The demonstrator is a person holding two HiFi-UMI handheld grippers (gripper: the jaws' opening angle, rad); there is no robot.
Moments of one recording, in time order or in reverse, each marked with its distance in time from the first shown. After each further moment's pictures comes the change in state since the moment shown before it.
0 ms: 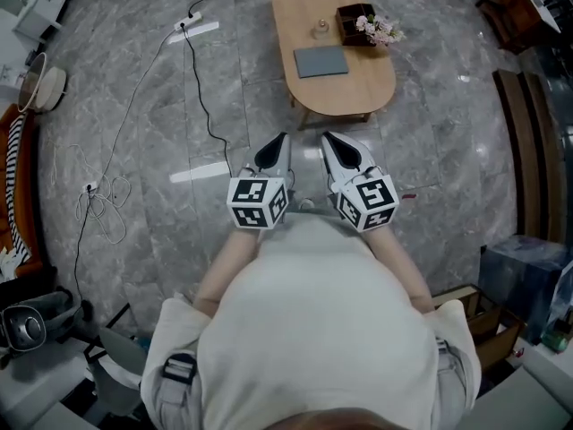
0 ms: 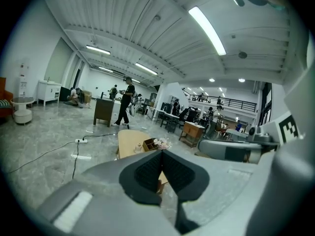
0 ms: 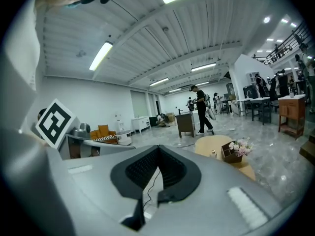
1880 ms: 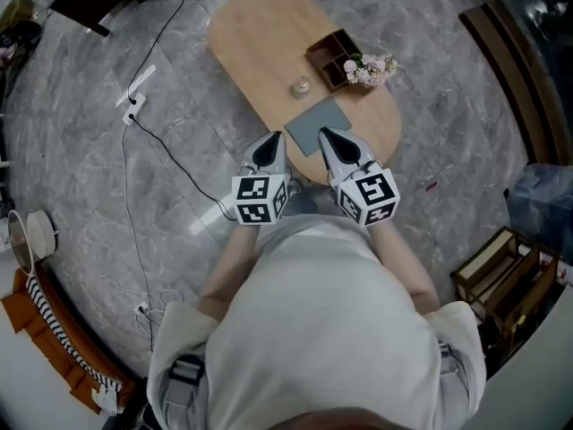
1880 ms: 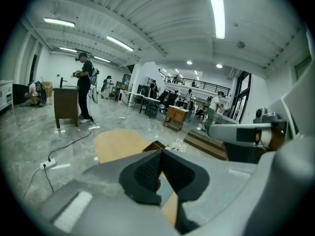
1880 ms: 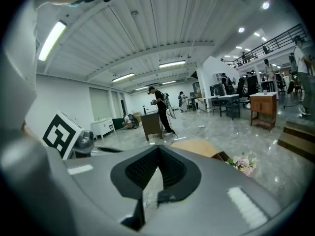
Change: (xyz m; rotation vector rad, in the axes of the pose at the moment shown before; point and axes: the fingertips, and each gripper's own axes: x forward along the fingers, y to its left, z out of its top) left arm 0.362 0.188 0.140 0.170 0.241 -0.323; right arm 0.312 -0.228 0.094 0.150 0.009 -0.396
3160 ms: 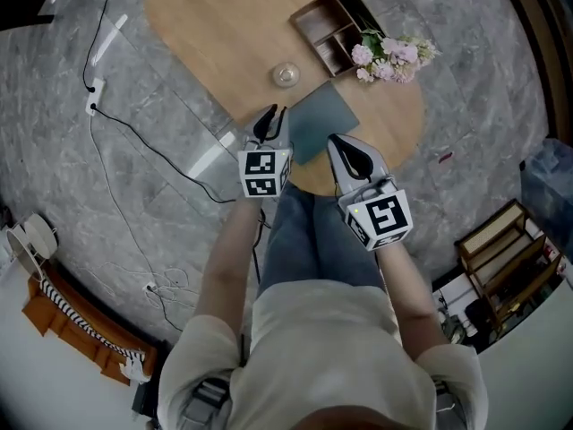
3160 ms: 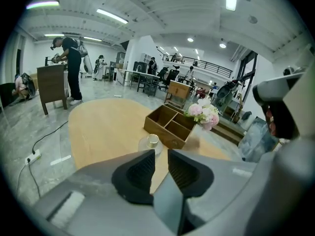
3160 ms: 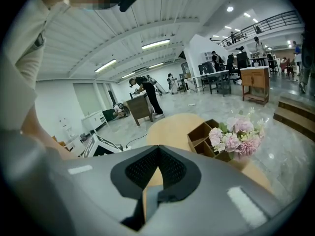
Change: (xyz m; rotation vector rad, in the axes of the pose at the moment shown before) left arm 0.257 0.078 -0.161 0.033 0.234 -0.025; right arm 0.103 -0.146 -0.136 0.138 0.183 -0.069
